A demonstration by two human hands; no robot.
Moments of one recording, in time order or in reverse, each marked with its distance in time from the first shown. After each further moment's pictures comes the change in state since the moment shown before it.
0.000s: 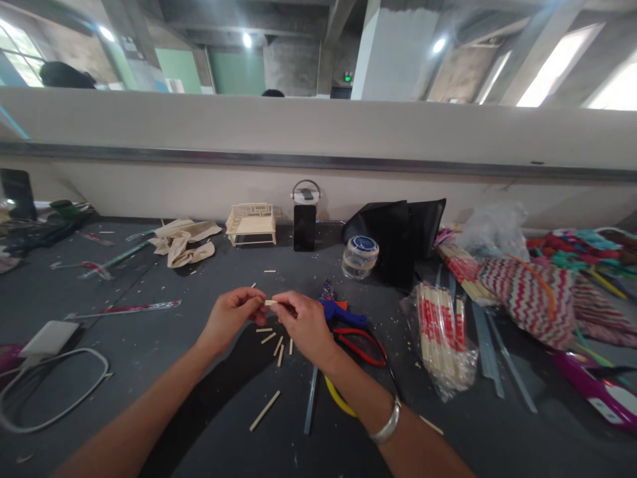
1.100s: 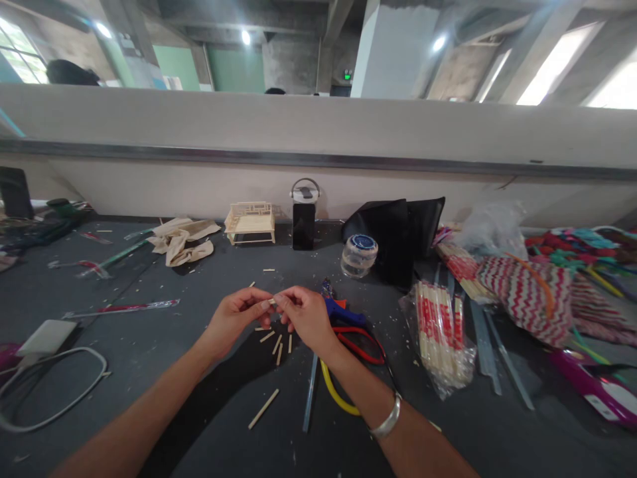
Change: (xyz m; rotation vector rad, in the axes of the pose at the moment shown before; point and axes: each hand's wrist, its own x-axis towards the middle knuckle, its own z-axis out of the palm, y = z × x) left_hand -0.010 0.010 0.007 -0.150 -0.172 0.036; right_hand 0.009 0.000 -0.003 0.359 -0.031 0.262
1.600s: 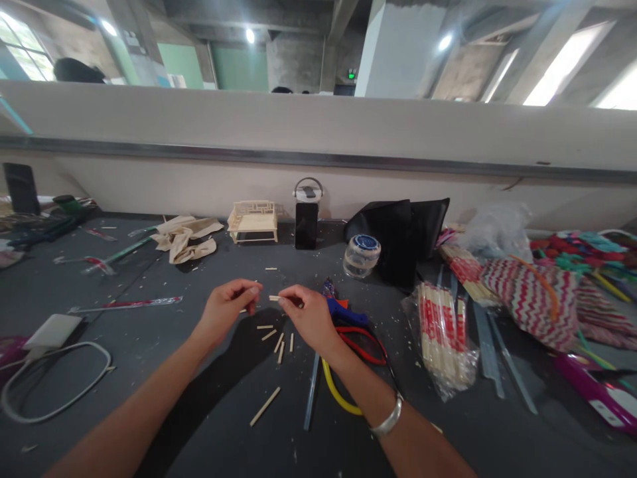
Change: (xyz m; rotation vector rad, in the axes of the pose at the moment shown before) left_hand 0.011 -0.005 -0.024 0.292 0.228 0.074; right_hand 0.001 0.005 -0.004 -0.338 0.019 -0.175
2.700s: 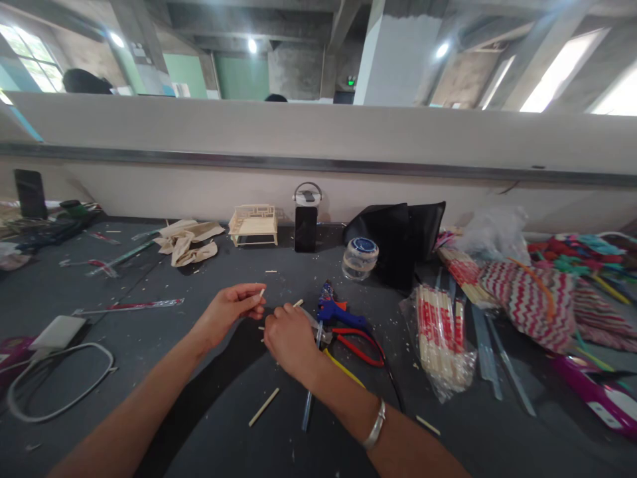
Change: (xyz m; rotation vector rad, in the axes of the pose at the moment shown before) left_hand 0.000 -0.003 -0.001 -0.280 -0.139 -0.238; right_hand -0.020 -0.004 0.030 -0.875 -0.209 -0.399
